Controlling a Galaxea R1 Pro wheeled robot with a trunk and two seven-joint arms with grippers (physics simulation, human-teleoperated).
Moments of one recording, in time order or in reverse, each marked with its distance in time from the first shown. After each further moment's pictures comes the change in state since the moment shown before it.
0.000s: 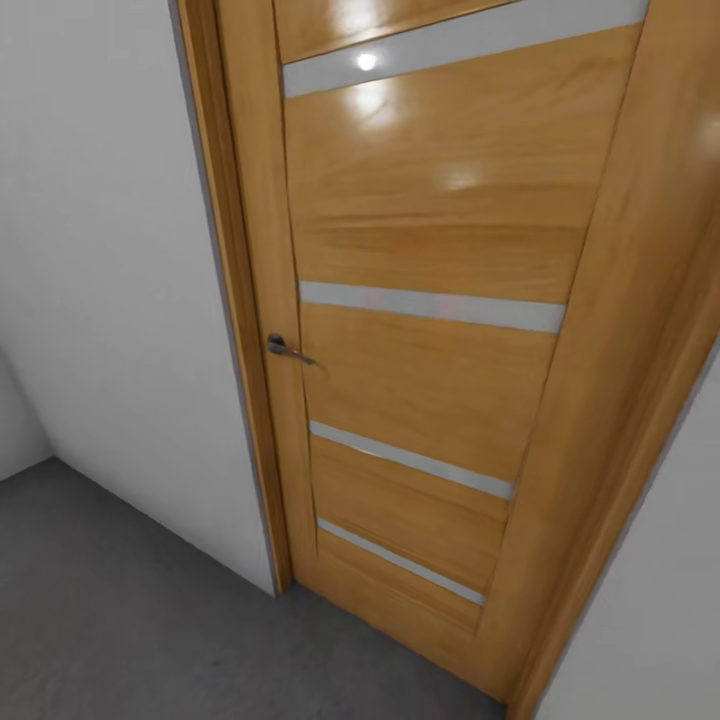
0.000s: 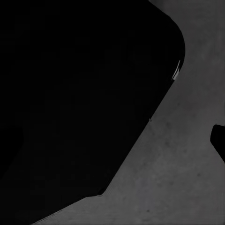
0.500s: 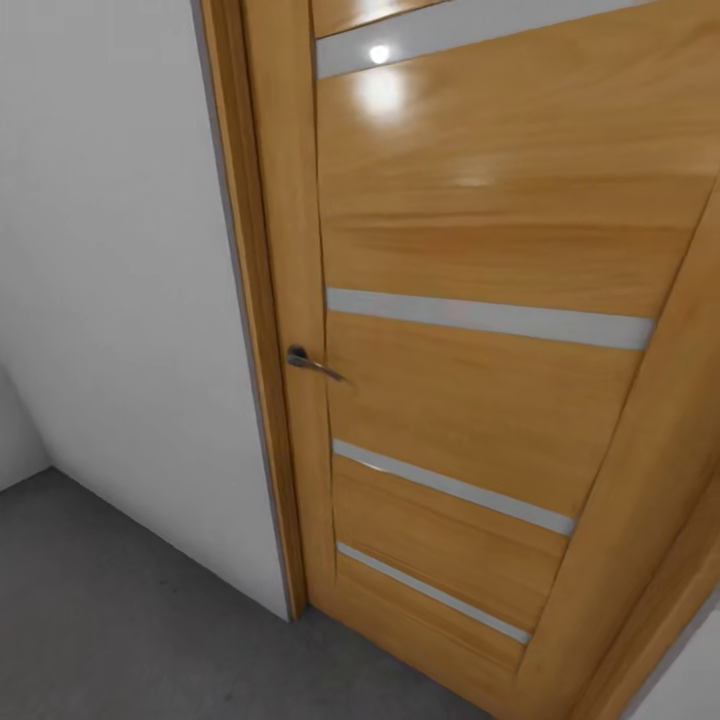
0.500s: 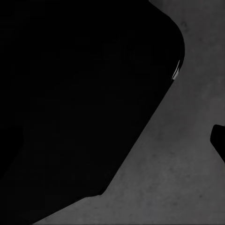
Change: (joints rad) left arm 0.000 0.000 0.000 0.000 -0.001 0.000 0.000; right arm 0.000 -0.001 0.000 0.000 -0.002 0.000 0.000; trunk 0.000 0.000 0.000
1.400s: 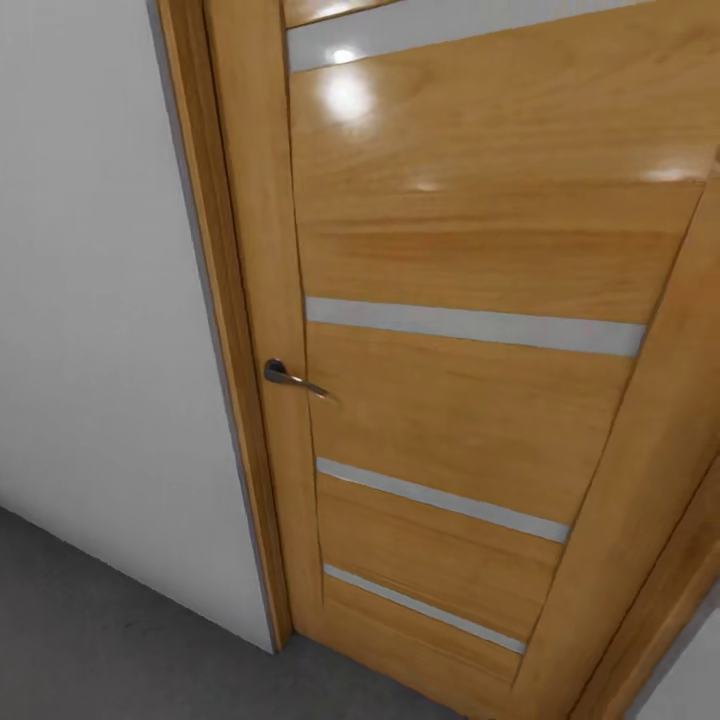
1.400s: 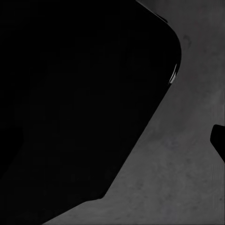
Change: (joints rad) left arm 0.000 0.000 0.000 0.000 0.000 -0.001 0.000; right arm 0.000 0.001 -0.002 0.000 -0.012 0.001 0.000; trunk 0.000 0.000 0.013
